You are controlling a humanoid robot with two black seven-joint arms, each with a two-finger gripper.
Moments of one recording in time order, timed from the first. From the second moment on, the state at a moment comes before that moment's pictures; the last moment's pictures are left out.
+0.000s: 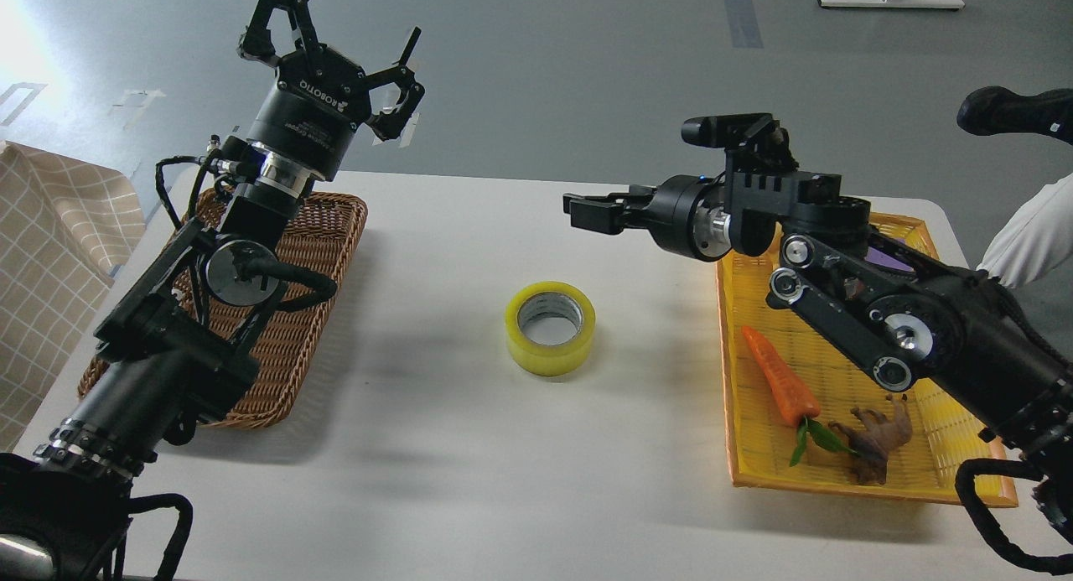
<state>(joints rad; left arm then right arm) -0.57 0.22 -1.20 -1.08 0.25 -0.49 -0.28 0.88 -0.22 0.77 1.18 -1.74 0.49 -0.10</state>
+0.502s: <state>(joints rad) -0.57 0.21 -1.20 -1.08 0.25 -0.49 -0.28 0.64 -0.35 1.32 1.26 -1.26 0.49 -0.06</state>
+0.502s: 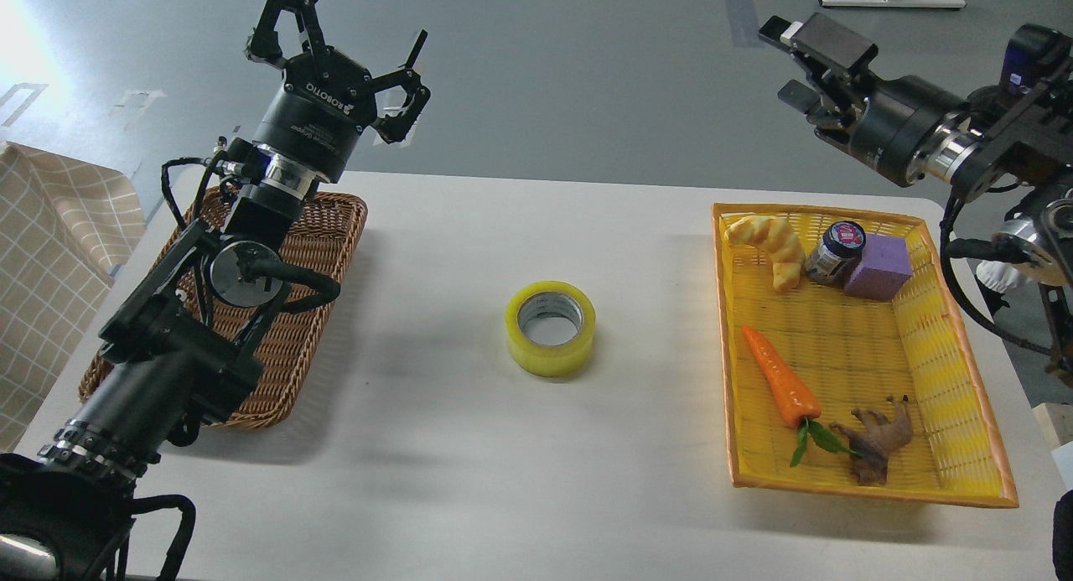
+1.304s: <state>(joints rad) -0.57 0.22 -1.20 -1.08 0.27 -0.49 -0.27 0.61 -0.19 1.60 1.11 -0.56 0.49 0.03</state>
